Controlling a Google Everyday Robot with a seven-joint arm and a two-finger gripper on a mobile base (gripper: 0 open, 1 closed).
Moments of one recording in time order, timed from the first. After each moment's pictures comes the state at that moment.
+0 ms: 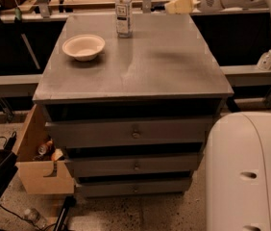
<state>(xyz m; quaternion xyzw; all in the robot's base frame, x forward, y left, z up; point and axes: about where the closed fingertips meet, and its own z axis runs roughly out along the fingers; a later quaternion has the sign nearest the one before) 0.801 -0.137 0.997 -0.37 0.74 0.24 0.50</state>
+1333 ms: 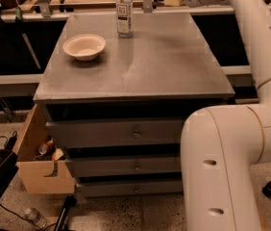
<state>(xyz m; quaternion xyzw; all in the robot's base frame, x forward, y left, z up) 0.898 -0.153 0.992 -0.26 0.78 0.11 0.55</state>
